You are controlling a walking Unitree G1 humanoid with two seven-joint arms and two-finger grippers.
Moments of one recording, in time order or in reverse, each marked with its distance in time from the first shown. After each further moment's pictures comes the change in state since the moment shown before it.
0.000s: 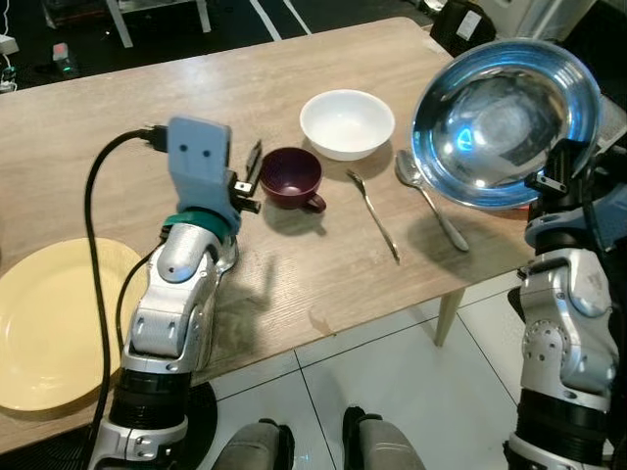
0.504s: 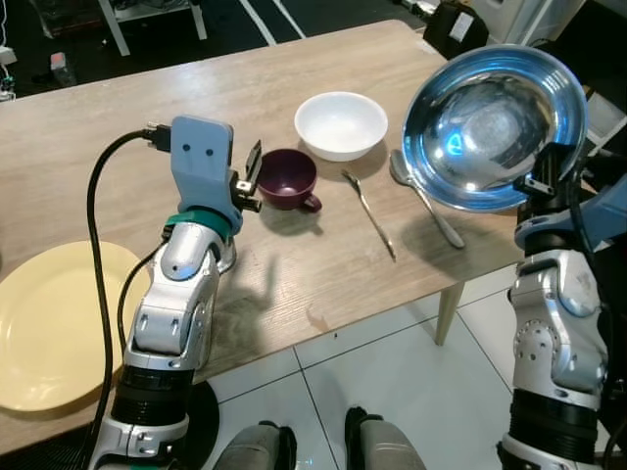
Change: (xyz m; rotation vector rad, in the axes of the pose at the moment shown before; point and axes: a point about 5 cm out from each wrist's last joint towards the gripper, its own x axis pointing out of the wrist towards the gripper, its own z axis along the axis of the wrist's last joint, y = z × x) left arm 0.000 0.003 -0.003 0.002 0.015 0.037; right arm -0.002 0.011 -0.012 0.010 0.041 0.045
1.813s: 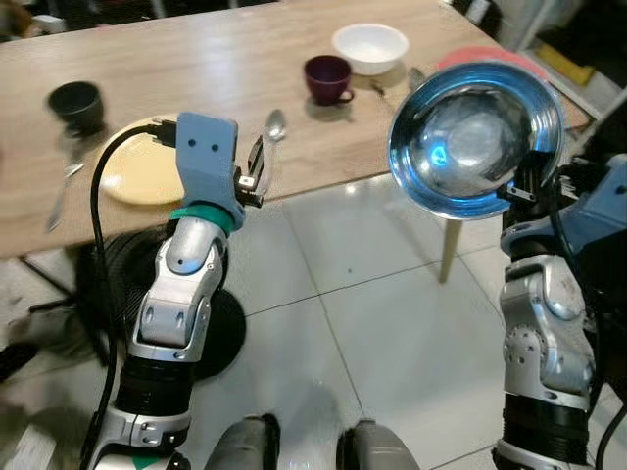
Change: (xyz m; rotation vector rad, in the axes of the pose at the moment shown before) left arm 0.006 -0.002 -0.002 0.008 -0.007 0.011; right arm -0.002 0.003 -0.007 -0.008 0.016 0.027
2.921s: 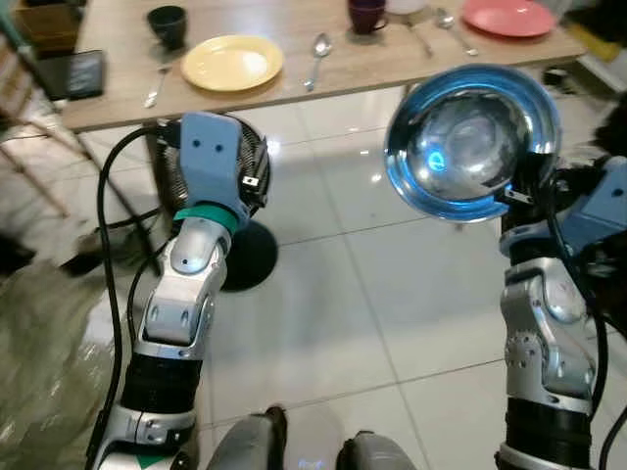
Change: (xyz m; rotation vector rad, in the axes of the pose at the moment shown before) left arm 0.002 -0.009 -0.003 -0.026 0.006 -0.025; right arm -0.004 -0.004 -0.003 -0.018 0.014 -0.006
